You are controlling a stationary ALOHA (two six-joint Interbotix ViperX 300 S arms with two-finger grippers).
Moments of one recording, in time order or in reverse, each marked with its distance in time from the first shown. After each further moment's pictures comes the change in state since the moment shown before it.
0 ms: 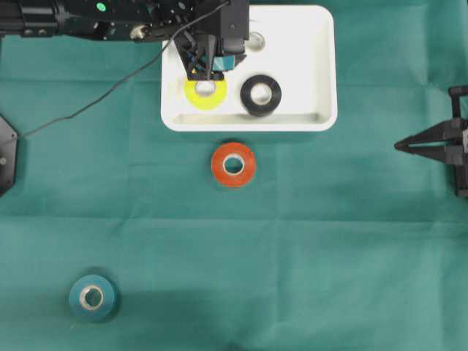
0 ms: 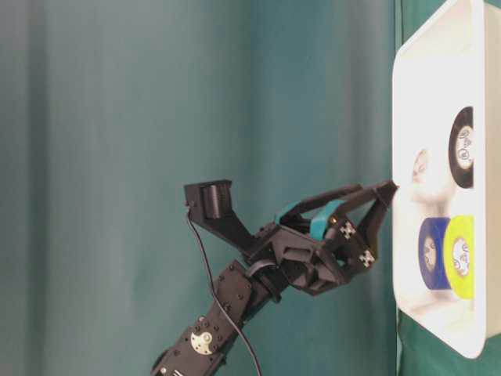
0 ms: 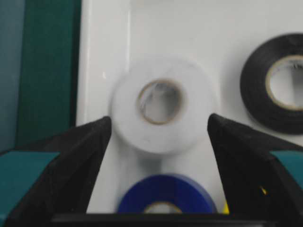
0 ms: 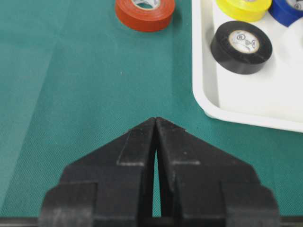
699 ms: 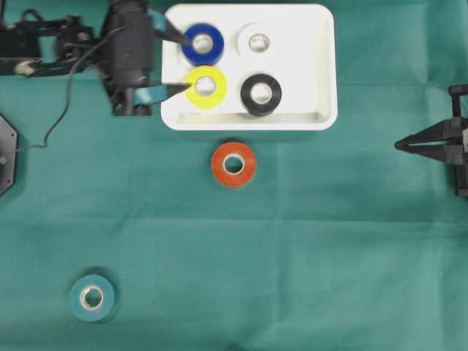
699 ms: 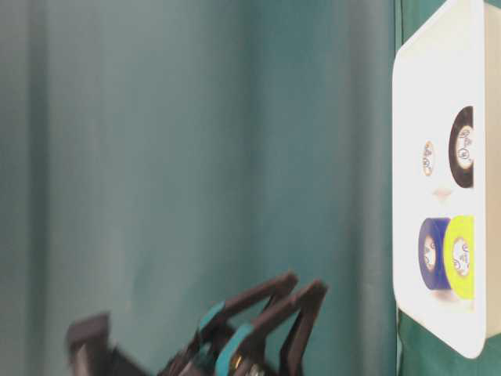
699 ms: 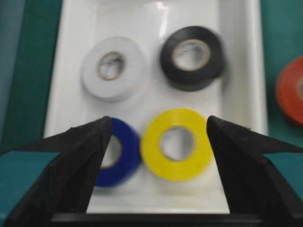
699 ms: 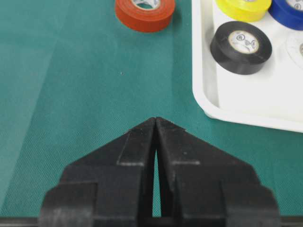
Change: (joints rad) left arm -0.132 -0.509 0.365 -0.002 -0.002 -0.133; right arm 0.000 -0.003 0.000 0.000 0.000 0.000
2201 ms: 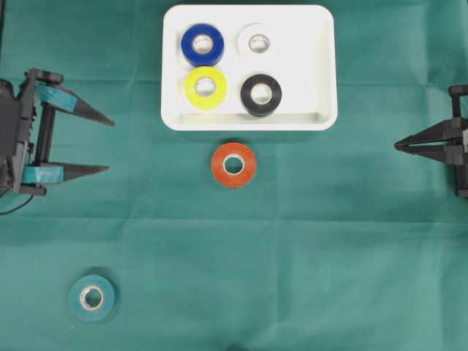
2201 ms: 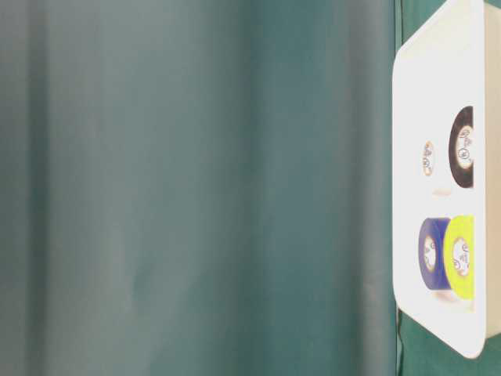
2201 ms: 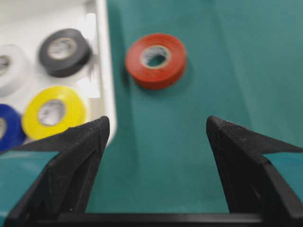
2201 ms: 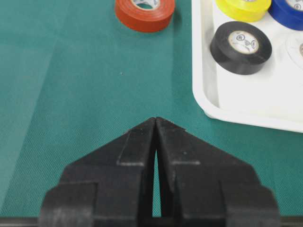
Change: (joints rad) left arm -0.301 -0.477 0.359 -0.002 0.002 -0.140; right arm 0.000 0.000 0.000 0.002 0.000 0.000
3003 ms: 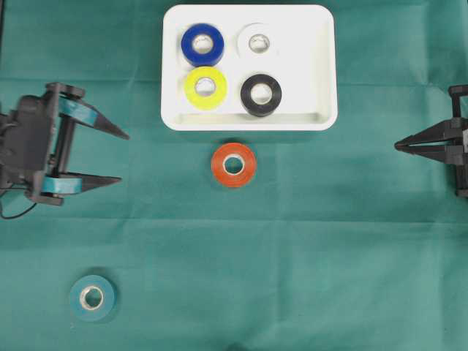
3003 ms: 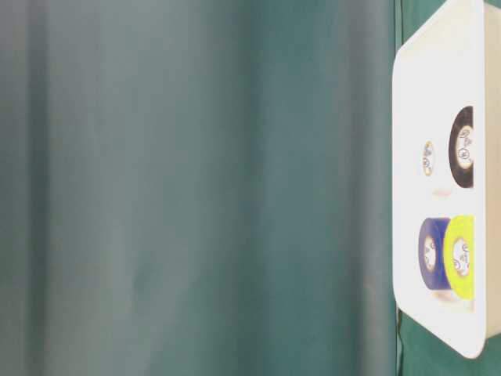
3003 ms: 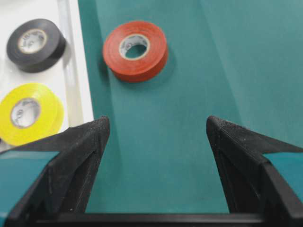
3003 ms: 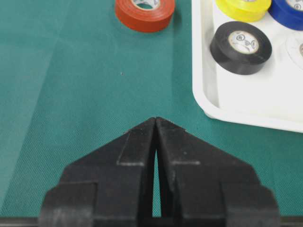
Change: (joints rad) left arm -0.028 0.172 -0.046 0.000 -0.049 0.000; right arm 0.002 0.000 0.000 -0.002 0.000 0.000
